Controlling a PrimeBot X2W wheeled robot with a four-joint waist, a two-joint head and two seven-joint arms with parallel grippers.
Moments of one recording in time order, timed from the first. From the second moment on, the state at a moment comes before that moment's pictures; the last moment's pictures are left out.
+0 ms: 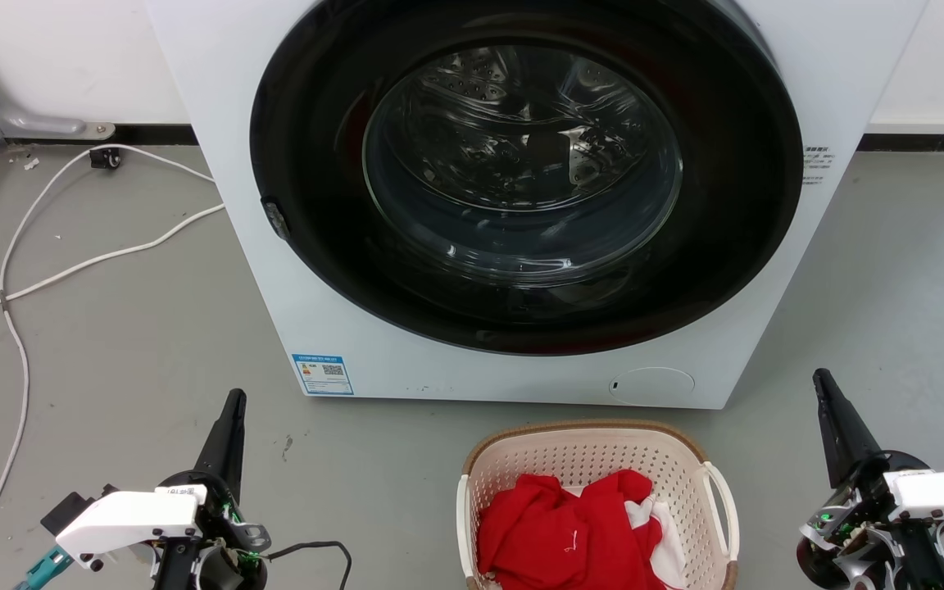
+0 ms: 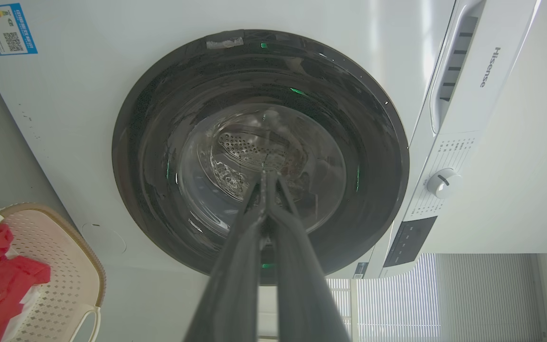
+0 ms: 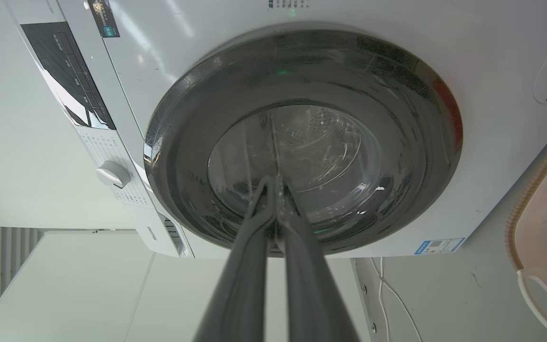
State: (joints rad) left arm -0.10 0.05 0.11 0.25 -1.61 -0.13 0.11; right arm -0.10 -0.06 -0.11 0.24 1.62 0.13 0.11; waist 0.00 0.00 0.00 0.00
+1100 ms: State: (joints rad) left arm -0.07 0.05 0.11 0.29 -1.61 -0.13 0.11; right arm -0.06 -0.05 -0.11 0.29 1.62 0.13 0.11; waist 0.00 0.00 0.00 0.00
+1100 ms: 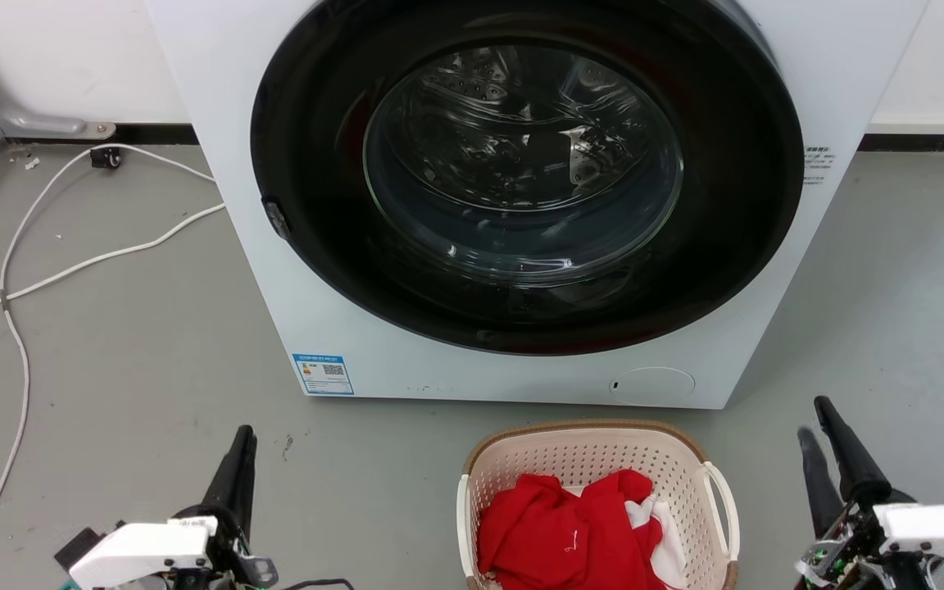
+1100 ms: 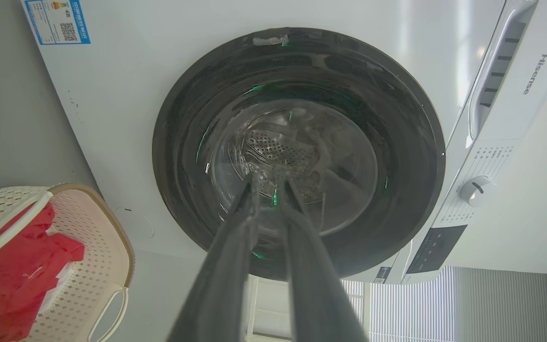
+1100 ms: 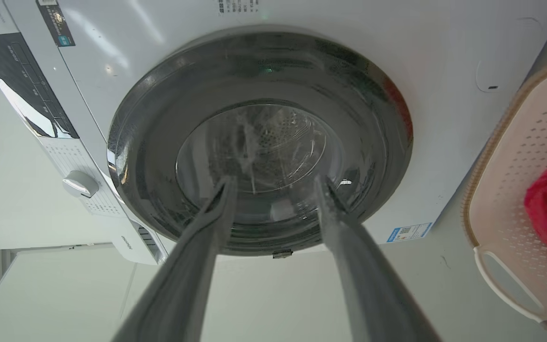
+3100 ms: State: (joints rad) left arm -0.03 0.05 -0.09 0.07 -0.64 0.01 -0.12; right arm 0.04 -0.05 -0.02 0.01 0.58 0.13 -0.12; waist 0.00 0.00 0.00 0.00
